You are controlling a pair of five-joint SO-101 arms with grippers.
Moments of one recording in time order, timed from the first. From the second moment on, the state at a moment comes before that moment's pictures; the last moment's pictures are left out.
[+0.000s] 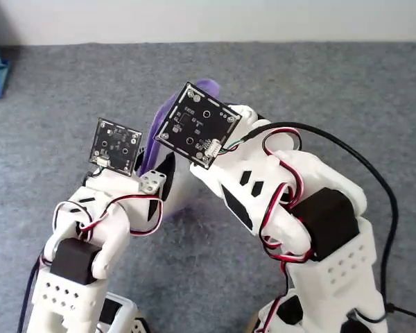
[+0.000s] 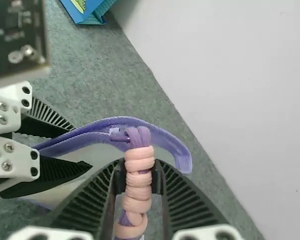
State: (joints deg) left arm 14.0 -62.0 48.0 57.1 3.2; right arm -35.5 -31.6 -13.3 78.4 32.9
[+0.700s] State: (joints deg) left arm 13.9 -62.0 41.9 57.1 3.2; right arm -36.8 -33.2 -13.4 81.6 33.0
